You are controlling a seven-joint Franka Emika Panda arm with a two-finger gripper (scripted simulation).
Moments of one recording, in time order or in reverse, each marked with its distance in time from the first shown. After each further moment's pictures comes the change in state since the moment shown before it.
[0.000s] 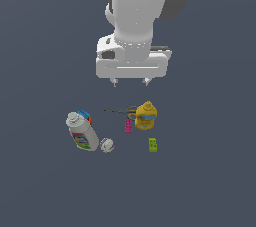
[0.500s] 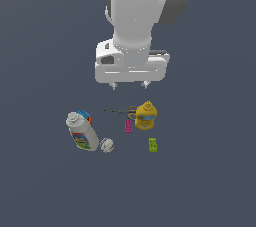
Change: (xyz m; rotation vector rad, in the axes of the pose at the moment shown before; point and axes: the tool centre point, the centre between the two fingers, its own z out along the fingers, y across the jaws) arm 0.008 0.003 0.008 -0.001 0.002 -0.032
